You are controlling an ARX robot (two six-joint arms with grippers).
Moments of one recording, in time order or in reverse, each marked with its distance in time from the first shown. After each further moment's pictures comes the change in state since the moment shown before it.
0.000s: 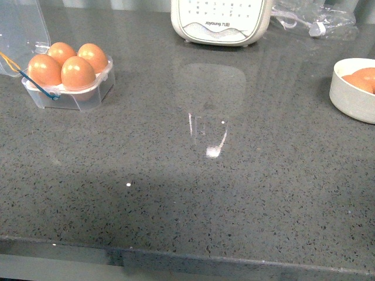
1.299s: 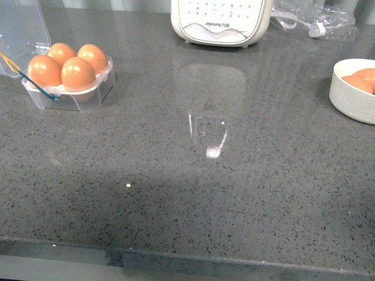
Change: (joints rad) left arm 0.000 0.000 0.000 0.000 0.000 0.000; right arm 0.001 -0.228 0.001 -0.235 0.000 -0.002
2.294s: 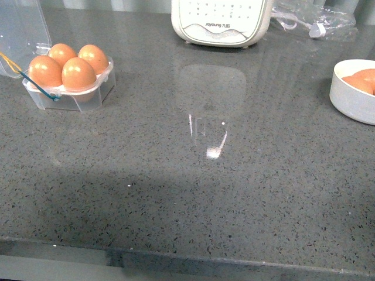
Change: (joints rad) left arm -0.011 0.429 0.203 -0.183 -0.092 -0.020; right arm 0.000 0.000 0.000 0.000 0.000 0.000
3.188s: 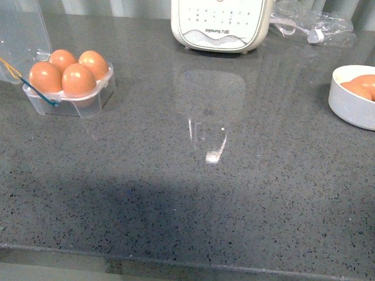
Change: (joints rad) left arm 0.292 1.106 0.653 0.502 0.138 0.166; right arm 0.000 0.000 0.000 0.000 0.000 0.000
